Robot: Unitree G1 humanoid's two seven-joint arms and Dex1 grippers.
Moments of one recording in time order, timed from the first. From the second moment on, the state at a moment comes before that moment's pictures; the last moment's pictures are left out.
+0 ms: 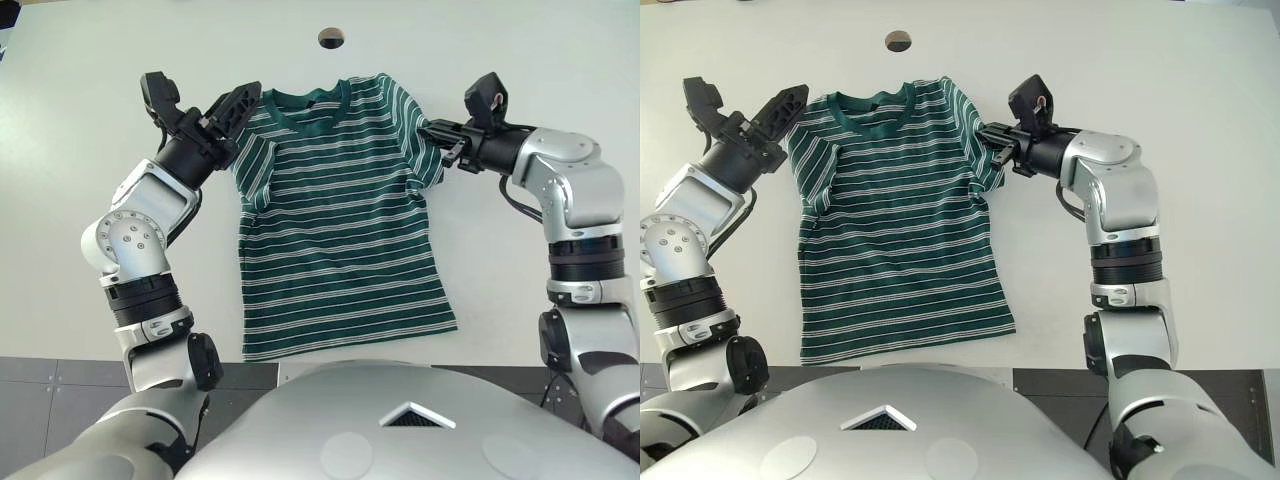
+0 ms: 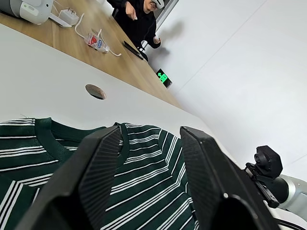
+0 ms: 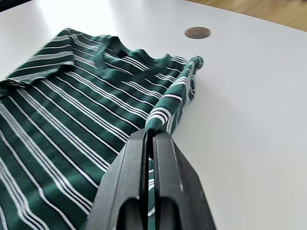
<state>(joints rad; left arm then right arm) -0.21 0.33 0.35 -0.01 -0.86 0.79 -0.49 -0.43 -0.37 0.10 0.10 0.20 0.65 0.79</state>
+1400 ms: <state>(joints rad) -0.13 0.44 0.21 -0.06 -0.51 0.33 -0.63 -0.30 -0.42 -0.02 -0.19 0.50 0.77 0.90</state>
